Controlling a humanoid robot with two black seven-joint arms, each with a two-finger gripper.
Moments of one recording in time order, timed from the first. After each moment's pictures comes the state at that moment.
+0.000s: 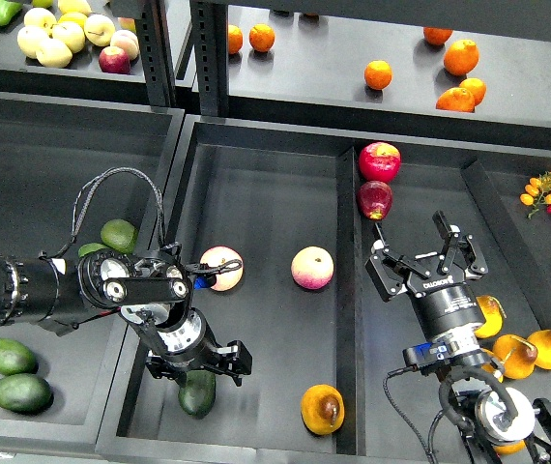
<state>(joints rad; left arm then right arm) -1.10 0.00 0.46 -0.82 0.34 -0.49 0.49 -0.04 0.01 1.36 1.32 0.23 0.37 -0.13</state>
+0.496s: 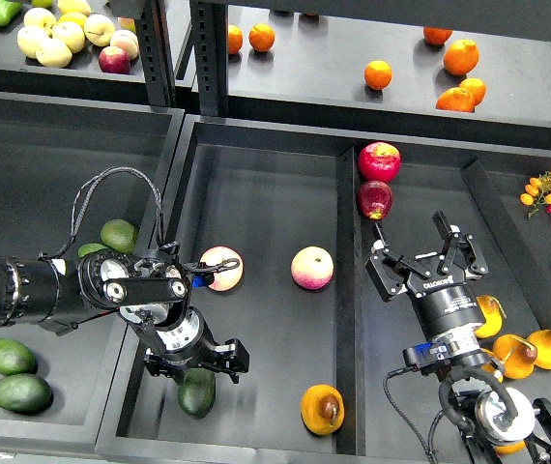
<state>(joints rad) -1.05 0.00 0.47 -0.78 0.38 -0.49 0.49 -0.04 0.02 1.36 1.32 0.23 0.37 -0.13</state>
